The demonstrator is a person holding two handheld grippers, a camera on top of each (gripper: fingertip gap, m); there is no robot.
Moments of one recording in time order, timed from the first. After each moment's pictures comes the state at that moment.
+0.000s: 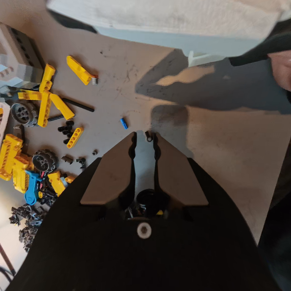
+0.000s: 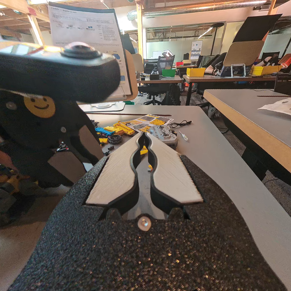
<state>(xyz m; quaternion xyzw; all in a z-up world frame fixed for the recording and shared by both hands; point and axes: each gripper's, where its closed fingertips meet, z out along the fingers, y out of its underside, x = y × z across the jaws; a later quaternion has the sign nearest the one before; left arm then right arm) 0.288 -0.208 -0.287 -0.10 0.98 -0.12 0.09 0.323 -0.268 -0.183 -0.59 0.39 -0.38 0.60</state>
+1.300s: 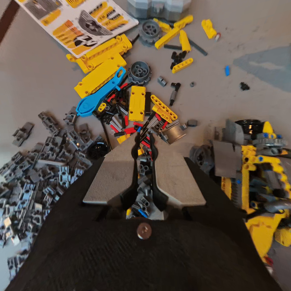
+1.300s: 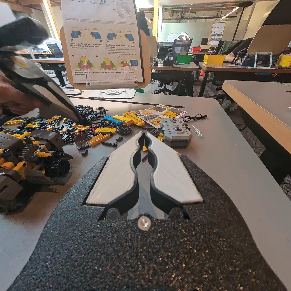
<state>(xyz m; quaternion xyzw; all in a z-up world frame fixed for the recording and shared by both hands) 0.379 -0.030 -0.261 -0.27 0.90 -0.33 0.07 0.328 -0.245 -0.198 -0.63 0.37 -0.34 0.58</state>
